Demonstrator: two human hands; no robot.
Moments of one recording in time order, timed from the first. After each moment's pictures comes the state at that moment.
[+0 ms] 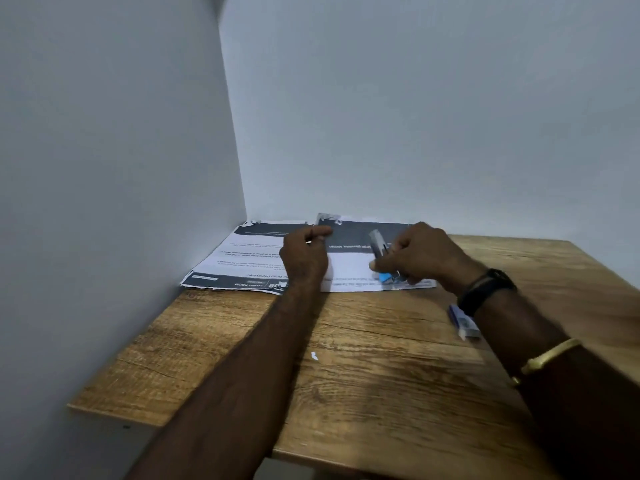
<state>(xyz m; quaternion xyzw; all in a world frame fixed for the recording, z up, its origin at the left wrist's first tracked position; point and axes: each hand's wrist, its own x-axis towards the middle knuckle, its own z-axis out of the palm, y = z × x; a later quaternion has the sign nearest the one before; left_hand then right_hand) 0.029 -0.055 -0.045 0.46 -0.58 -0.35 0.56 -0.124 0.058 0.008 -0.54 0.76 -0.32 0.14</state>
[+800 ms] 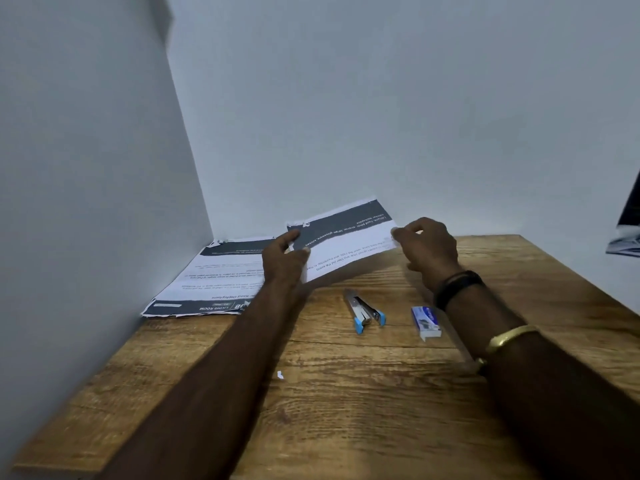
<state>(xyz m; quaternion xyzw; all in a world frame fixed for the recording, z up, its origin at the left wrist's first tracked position) 0.000 -0.077 -0.050 0.39 -0.53 -0.53 0.54 -0.180 0.062 -0.007 -0.31 0.75 -0.58 0.07</state>
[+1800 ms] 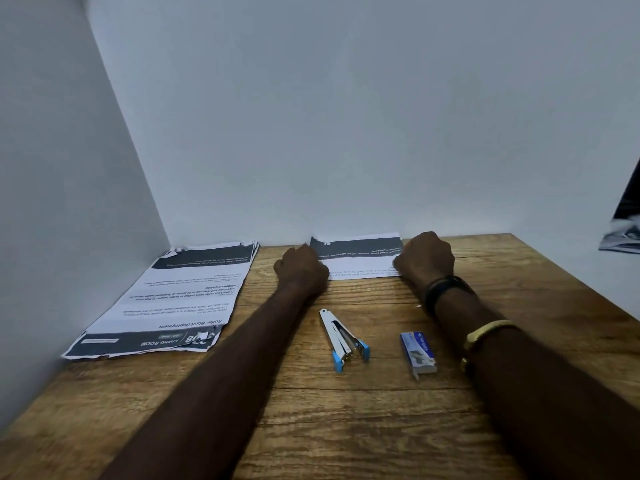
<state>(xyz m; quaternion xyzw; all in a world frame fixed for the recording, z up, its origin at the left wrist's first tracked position) -0.090 -0.108 -0.057 0.51 -0.83 -0.13 0.20 -0.254 0.006 -0.045 -0.25 0.88 -0.41 0.01</state>
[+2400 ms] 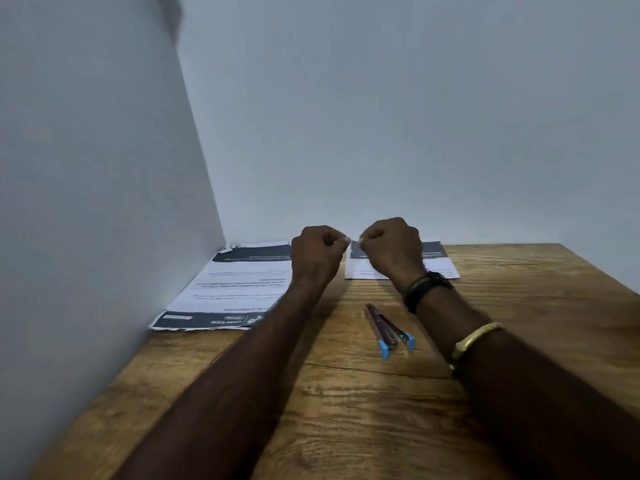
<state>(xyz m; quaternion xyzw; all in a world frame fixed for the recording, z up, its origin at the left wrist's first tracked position) -0.019 -0.084 -0.020 0.40 -0.74 -0.25 0.47 -0.134 -0.010 -0.001 -0.44 0.76 -0.48 0.01</state>
